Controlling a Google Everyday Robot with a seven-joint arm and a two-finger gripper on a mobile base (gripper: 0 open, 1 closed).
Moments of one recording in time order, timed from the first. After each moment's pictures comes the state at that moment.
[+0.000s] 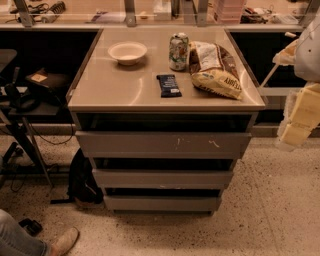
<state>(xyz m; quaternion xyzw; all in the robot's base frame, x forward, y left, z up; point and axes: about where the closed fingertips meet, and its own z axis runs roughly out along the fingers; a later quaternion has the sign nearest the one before) 0.438 -0.217 0.976 -0.60 0.78 -0.03 0.16</state>
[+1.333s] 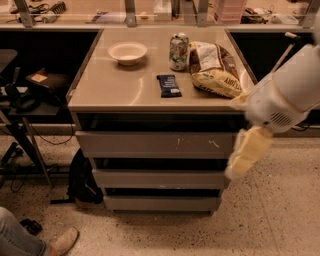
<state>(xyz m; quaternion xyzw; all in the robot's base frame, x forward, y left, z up) 0.445 -0.157 0.879 -0.60 0.77 0.10 0.19</state>
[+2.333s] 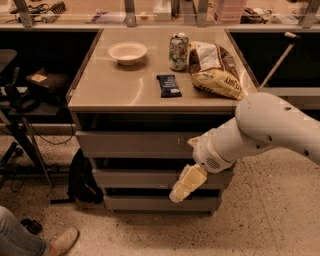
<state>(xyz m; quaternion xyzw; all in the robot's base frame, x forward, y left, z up) 0.462 -0.064 0.733 -0.54 0.79 0.20 0.23</state>
